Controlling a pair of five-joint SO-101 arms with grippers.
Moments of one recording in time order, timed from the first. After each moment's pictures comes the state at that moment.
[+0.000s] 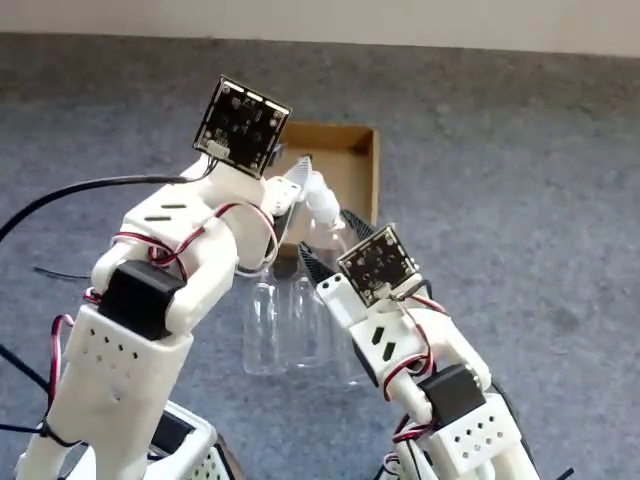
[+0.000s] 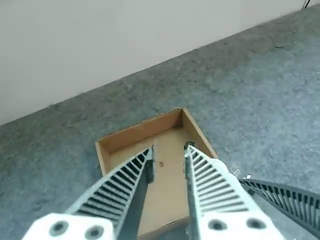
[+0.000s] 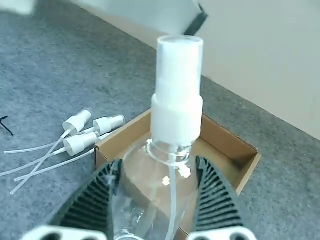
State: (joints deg) left arm 20.3 -43.7 19.1 58.6 0.7; right arm -32.4 -77.0 68.9 31.3 15.3
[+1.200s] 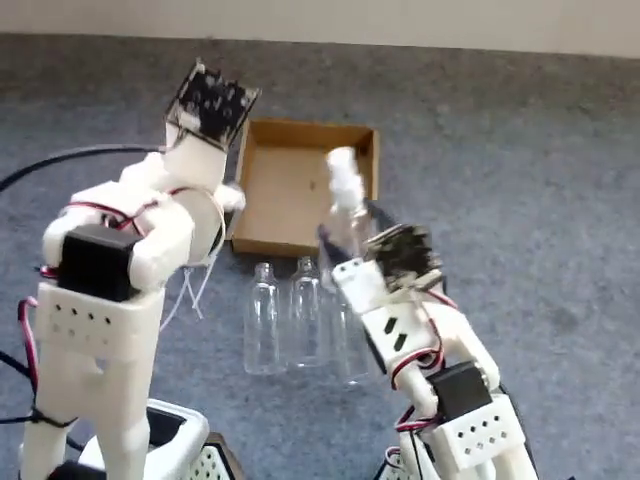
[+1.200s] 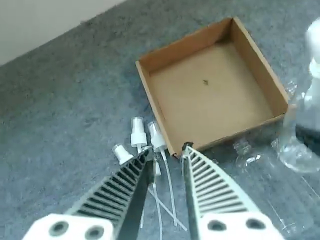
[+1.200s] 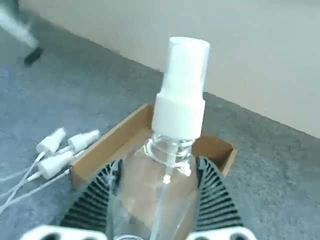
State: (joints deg) left arm 8.0 -35.8 4.8 84.9 -9.6; right arm -27.3 -77.1 68.9 28.9 11.6
